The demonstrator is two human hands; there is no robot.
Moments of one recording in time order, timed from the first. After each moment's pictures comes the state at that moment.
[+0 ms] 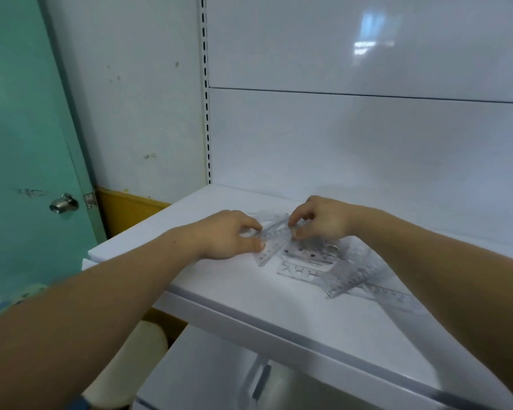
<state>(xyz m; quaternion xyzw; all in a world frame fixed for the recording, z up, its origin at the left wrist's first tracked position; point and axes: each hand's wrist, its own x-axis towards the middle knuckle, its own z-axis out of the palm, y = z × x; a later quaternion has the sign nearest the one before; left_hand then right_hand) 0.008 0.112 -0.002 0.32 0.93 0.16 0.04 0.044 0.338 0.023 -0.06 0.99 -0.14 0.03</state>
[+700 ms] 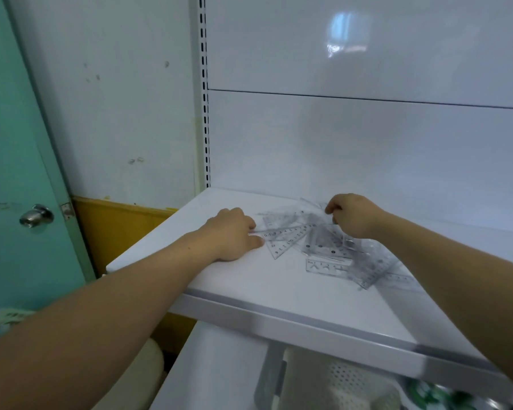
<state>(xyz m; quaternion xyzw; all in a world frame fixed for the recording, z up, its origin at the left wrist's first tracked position) -0.013 0.088 -0.005 0.34 0.94 0.10 0.00 0.063 0.332 0.017 0.15 0.97 -0.15 -0.10</state>
